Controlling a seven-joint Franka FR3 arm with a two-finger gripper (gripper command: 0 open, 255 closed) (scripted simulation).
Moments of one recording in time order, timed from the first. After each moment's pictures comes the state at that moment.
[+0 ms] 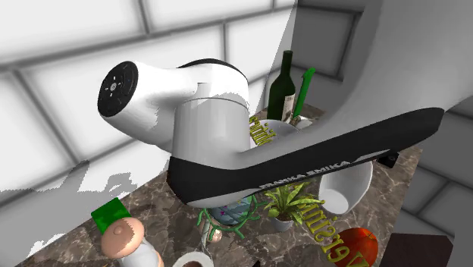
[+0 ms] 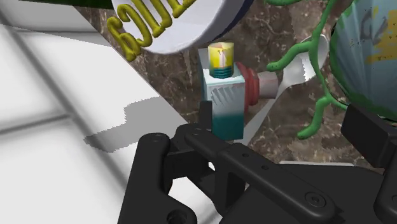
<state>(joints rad) -0.24 0.02 -0.04 -2.06 -0.66 1.90 0.22</state>
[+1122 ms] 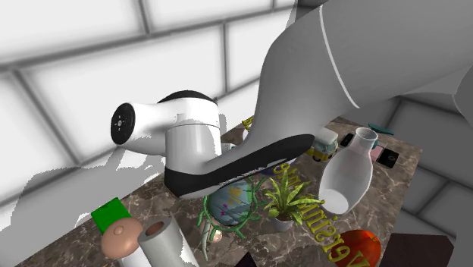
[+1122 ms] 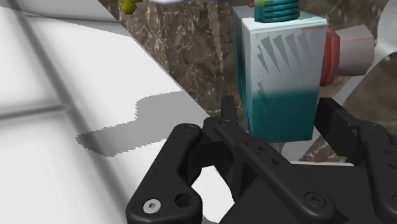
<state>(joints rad) -0.29 0.31 -0.10 -1.89 -0.81 1.97 0.31</state>
